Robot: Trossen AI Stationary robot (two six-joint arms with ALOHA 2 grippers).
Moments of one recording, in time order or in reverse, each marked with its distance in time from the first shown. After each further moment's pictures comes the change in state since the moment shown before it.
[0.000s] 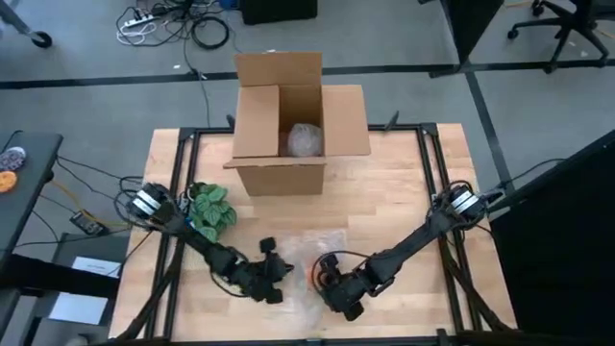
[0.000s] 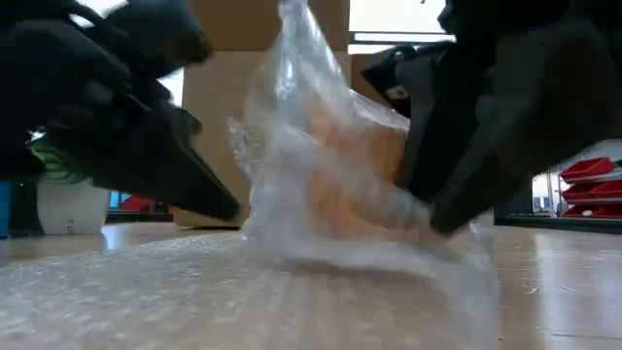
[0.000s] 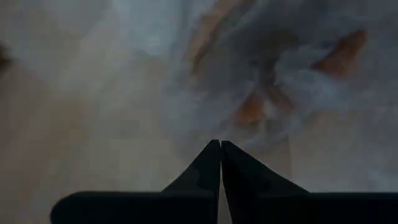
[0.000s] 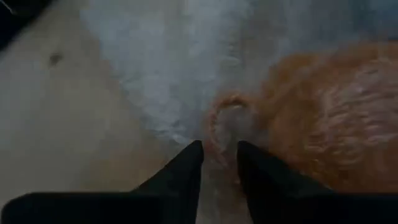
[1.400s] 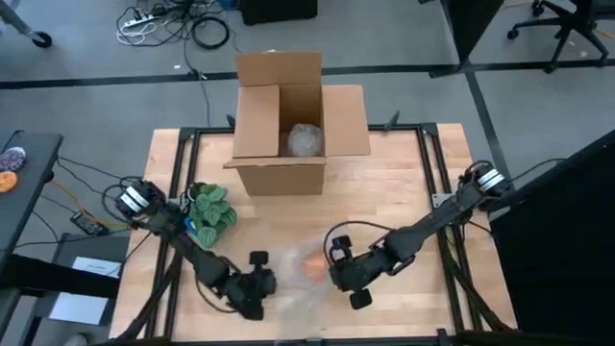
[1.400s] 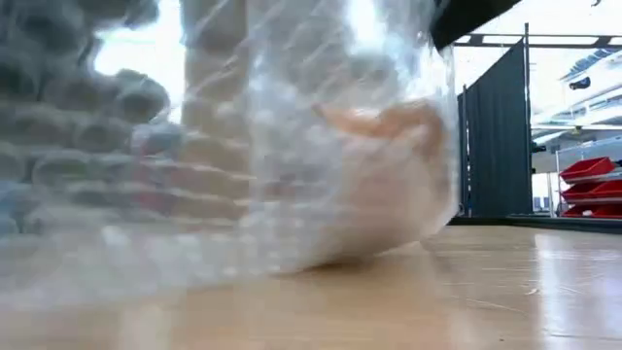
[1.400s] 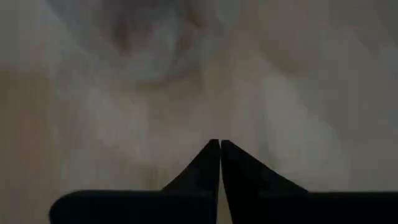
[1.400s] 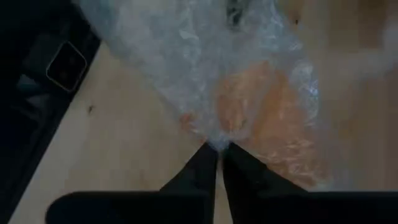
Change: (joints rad) left arm -0.122 -0.090 0.135 -0.477 0.171 -0.090; right arm -0.044 -0.277 0.001 -0.189 -0.052 0.183
